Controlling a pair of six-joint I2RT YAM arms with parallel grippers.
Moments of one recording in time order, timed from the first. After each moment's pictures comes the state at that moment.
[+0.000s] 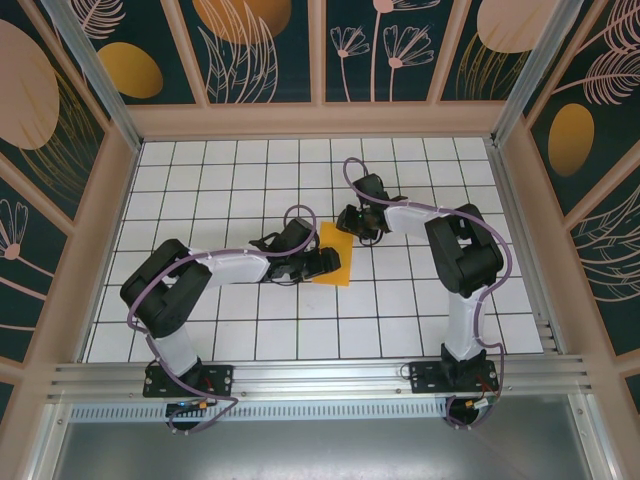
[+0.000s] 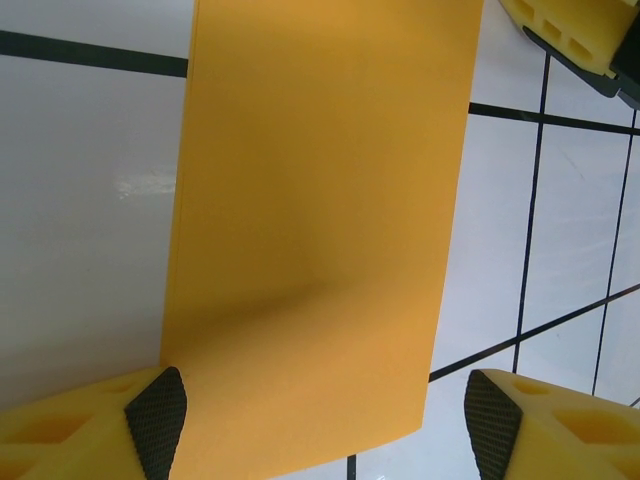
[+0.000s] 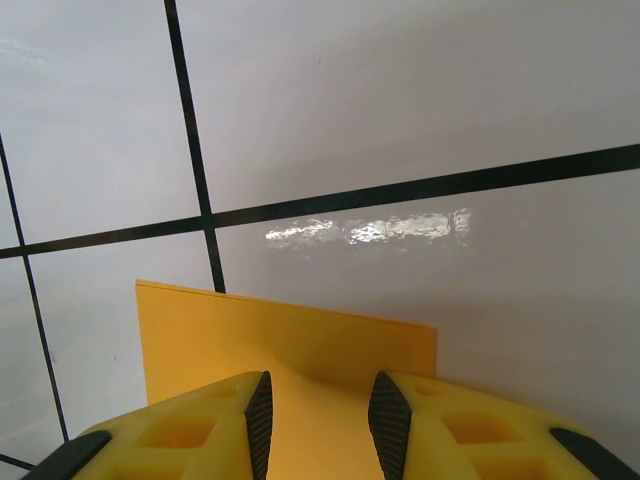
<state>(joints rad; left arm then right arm) -0.77 1.76 0.90 -0.06 0.22 -0.96 0.48 1.98 1.21 -0.26 -0.20 0.70</state>
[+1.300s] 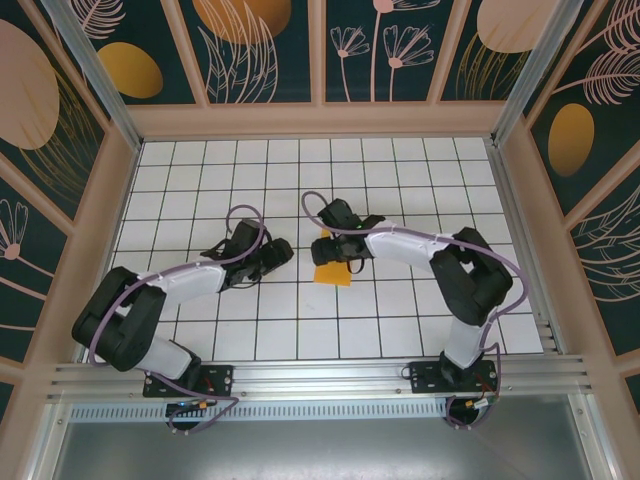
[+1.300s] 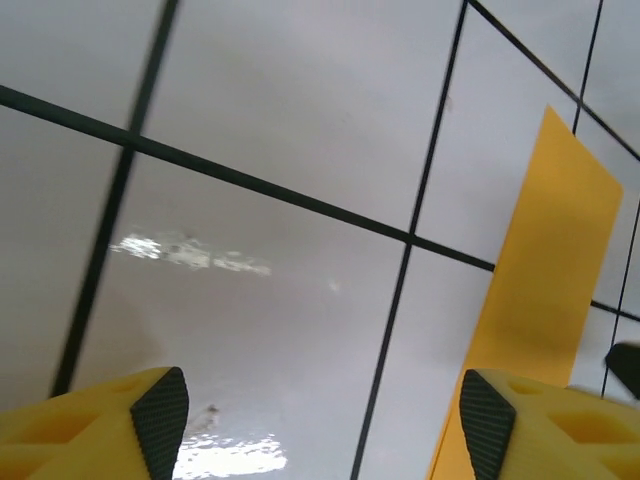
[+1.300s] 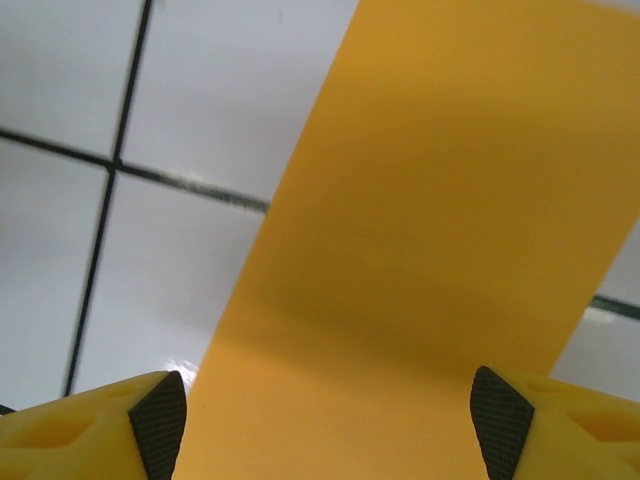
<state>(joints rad) -0.53 1.47 0.63 -0.04 0.09 -1.00 0.78 1.81 1.14 -0.47 0.04 0.45</state>
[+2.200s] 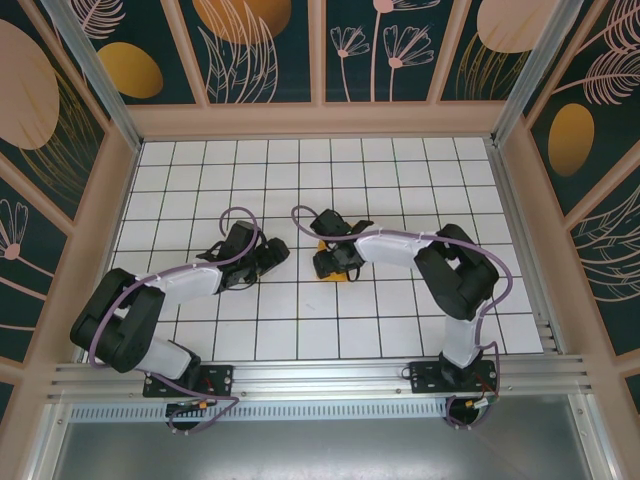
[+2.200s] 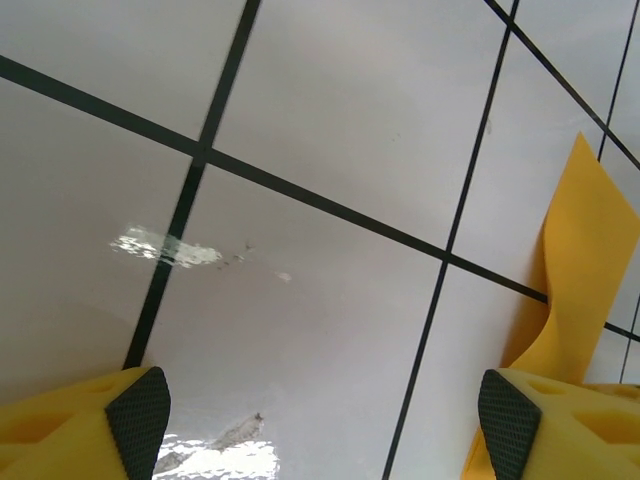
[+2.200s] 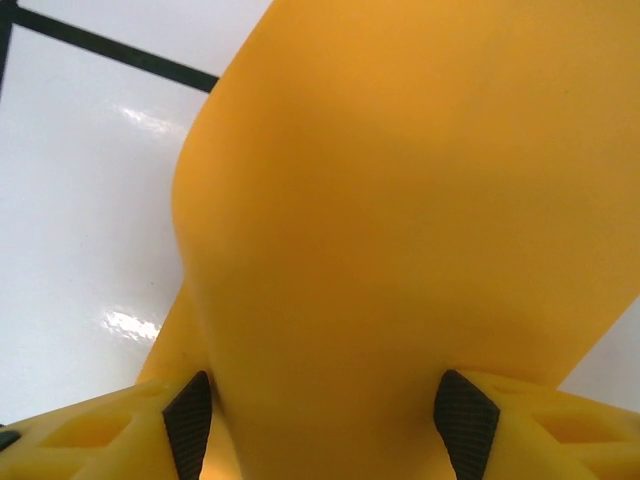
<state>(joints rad) -0.50 1.47 0.60 -0.01 0.10 -1.02 0.80 1.87 1.13 -0.50 0.03 0.41</state>
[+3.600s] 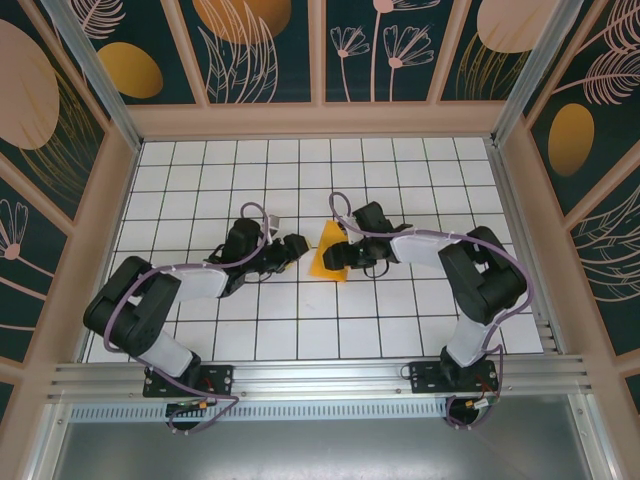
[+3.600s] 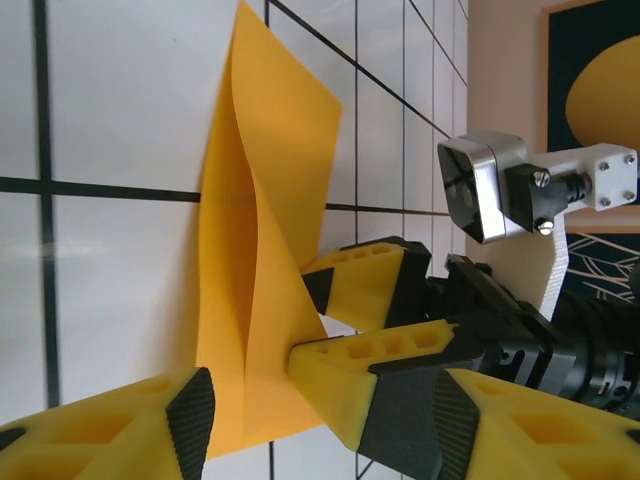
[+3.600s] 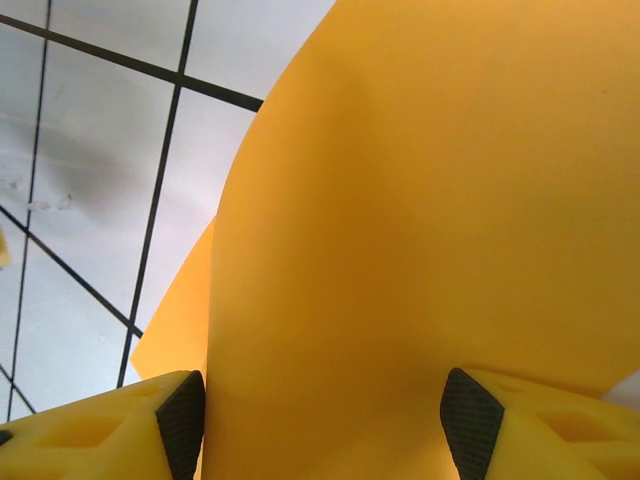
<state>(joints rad) -0.52 1.58 0.55 0.51 0.54 -1.07 0.58 1.76 0.89 -0.17 -0.46 0.37</state>
